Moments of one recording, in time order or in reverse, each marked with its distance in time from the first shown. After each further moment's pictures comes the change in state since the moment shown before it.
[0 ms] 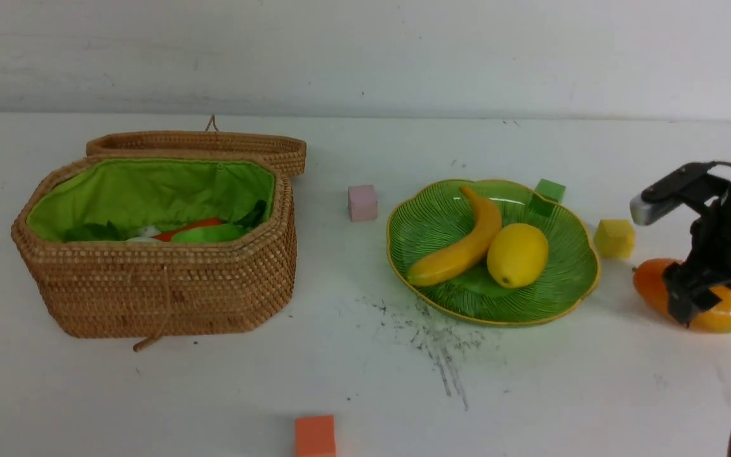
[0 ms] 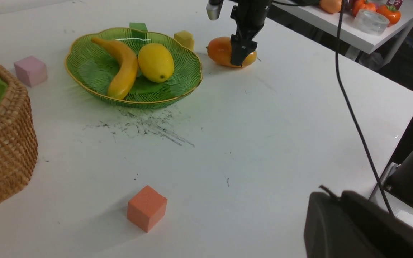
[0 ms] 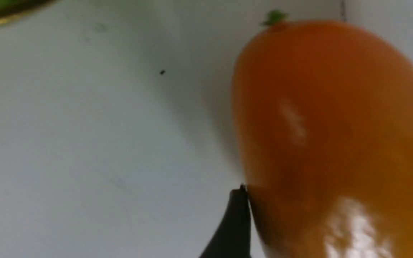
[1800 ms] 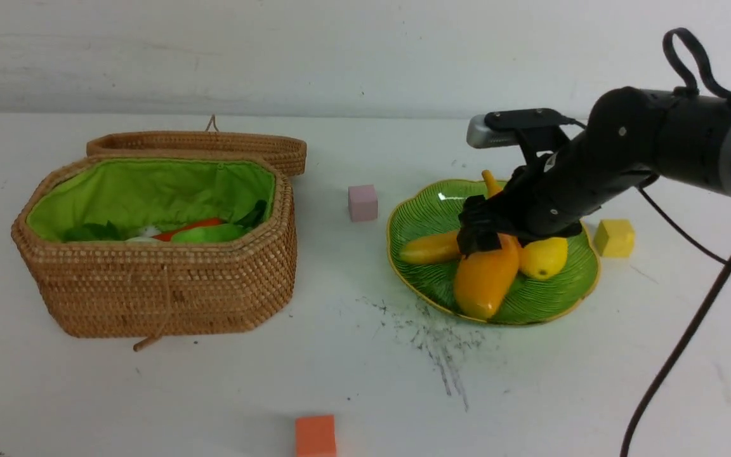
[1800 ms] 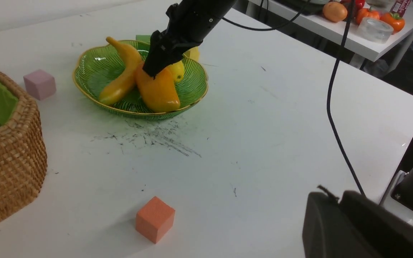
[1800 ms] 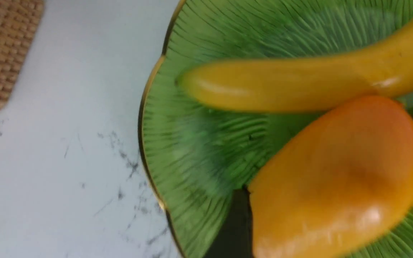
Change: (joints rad) right arm 0.378 -0.128 -0.005 0.327 -0.235 0.413; left arm 0.000 0.000 0.000 0.027 -0.023 0.002
